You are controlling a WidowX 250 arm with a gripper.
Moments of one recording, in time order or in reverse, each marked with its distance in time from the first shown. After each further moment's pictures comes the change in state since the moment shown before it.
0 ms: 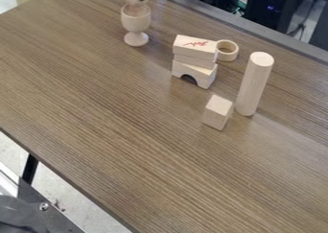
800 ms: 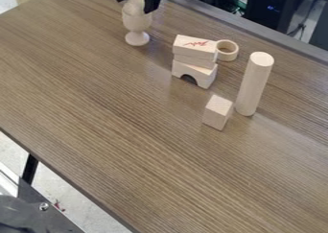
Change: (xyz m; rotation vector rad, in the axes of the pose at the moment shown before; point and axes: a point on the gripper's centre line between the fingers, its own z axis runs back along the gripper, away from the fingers) arm -0.007 -0.010 -0.014 0.023 0.033 -0.027
